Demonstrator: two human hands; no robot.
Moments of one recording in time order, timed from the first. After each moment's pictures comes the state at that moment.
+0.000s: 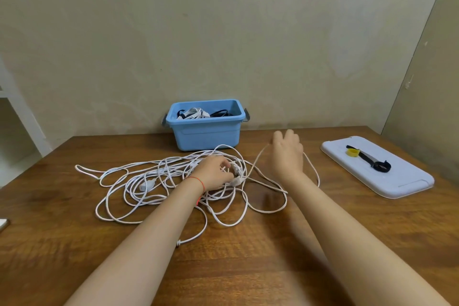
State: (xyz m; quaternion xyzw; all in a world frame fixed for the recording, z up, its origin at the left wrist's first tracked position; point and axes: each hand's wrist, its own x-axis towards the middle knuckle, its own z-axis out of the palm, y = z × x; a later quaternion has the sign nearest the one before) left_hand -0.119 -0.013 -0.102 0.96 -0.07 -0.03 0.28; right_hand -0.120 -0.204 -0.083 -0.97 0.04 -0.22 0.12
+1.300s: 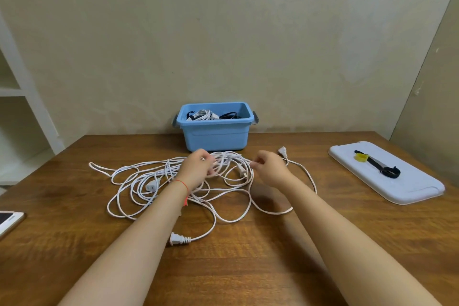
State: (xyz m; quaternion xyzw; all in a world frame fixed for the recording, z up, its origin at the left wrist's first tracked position) left_hand -0.137 0.033 -0.097 0.87 0.05 0.04 0.50; right_hand -0.113 -0.175 -0.102 -0.93 -0.03 -0.01 0.37
